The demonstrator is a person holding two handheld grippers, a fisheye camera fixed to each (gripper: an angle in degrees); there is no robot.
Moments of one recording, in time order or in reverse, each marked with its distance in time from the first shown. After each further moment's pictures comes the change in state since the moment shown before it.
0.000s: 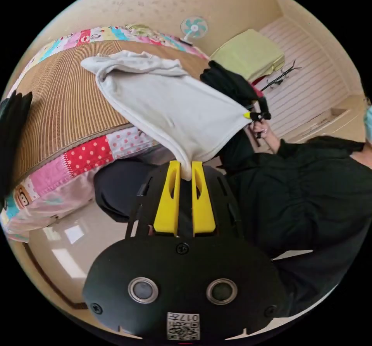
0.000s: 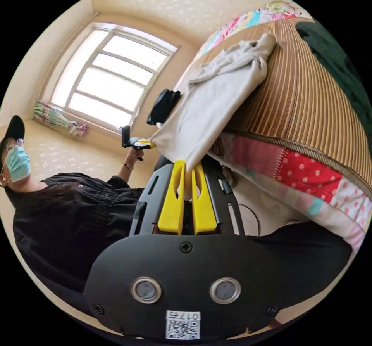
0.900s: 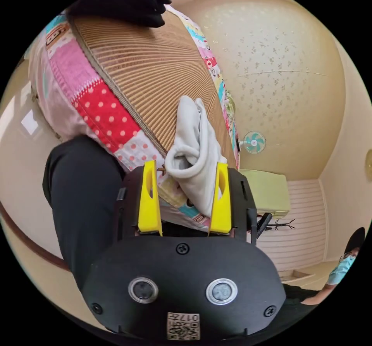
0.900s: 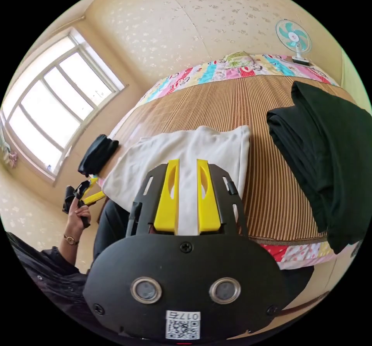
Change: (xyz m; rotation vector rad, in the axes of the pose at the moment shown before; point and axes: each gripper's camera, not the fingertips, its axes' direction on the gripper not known) left arm -0.203 0.012 -0.046 0.597 0.135 -0.912; right arm -0.018 -0.226 0.151 0.256 0.675 0.023
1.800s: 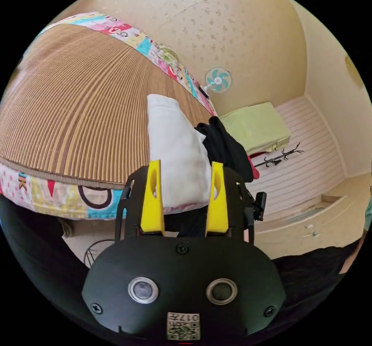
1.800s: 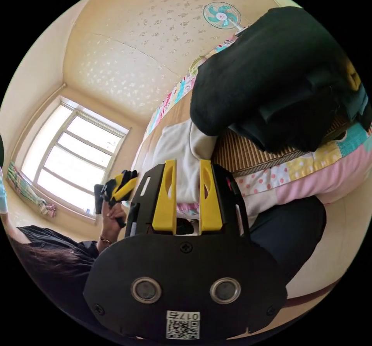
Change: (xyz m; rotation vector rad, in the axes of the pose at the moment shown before) left arm 0.177 0.089 0.145 -0.250 0.047 0.480; right arm 0.258 0.031 -0.137 0.179 -0.347 0.417
